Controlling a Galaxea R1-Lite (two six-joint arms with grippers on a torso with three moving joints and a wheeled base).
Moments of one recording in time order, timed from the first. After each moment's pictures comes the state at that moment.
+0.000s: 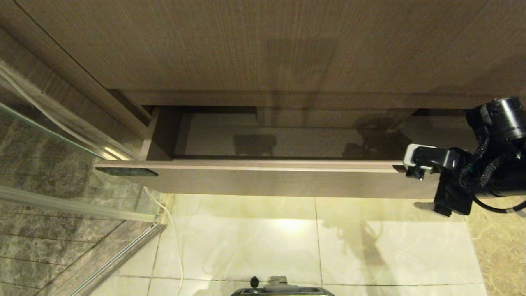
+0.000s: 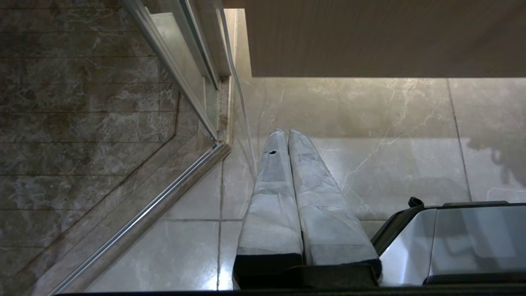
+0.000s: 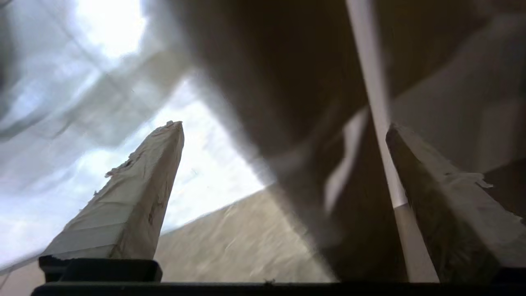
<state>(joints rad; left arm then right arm) 0.00 0.00 0.00 0.00 0.00 0.00 0.17 1.53 -0.97 0.22 -0.13 -1.00</state>
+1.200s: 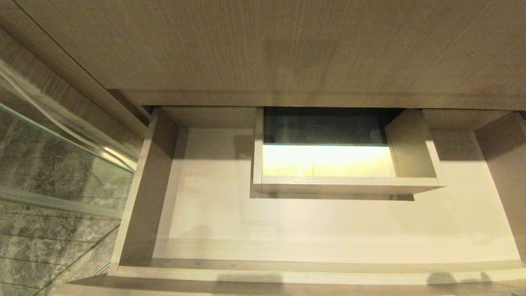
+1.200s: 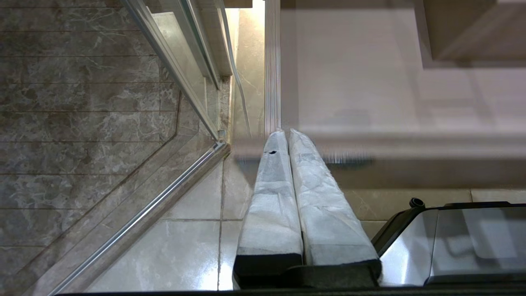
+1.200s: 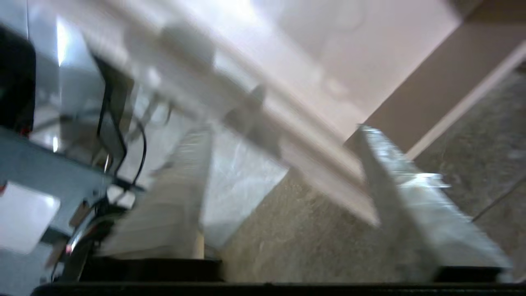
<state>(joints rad) 0.00 0.00 0.00 0.00 0.00 0.00 0.16 0.66 -0.85 0.81 -0.15 -0.60</state>
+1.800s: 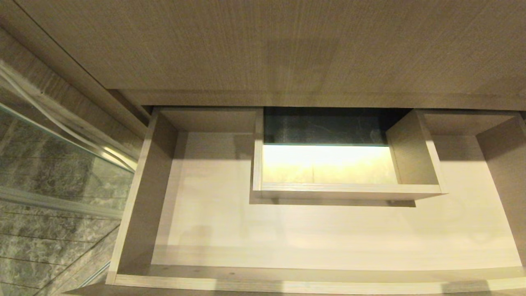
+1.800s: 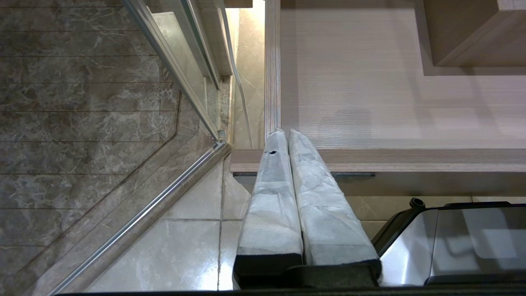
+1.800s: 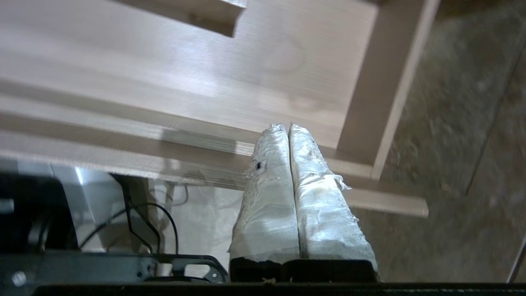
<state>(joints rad) 0.00 0.00 0.00 0.00 0.00 0.00 0.03 0.55 -0.91 0.74 -0.17 -0.31</state>
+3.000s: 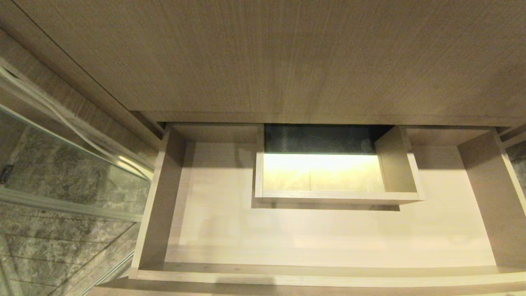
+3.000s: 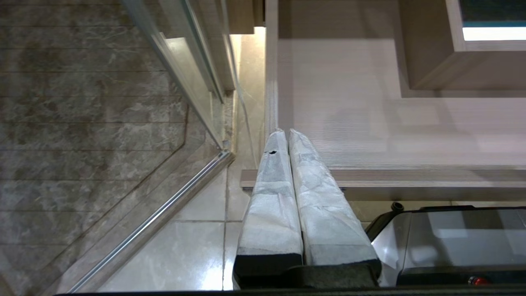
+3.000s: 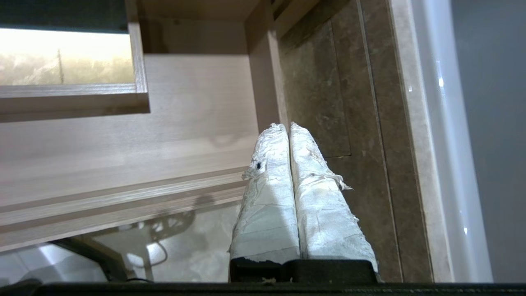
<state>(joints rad) 0.00 0.00 0.00 0.00 0.00 0.00 -0.17 0.42 -1.06 0.76 -0.28 -0.23</state>
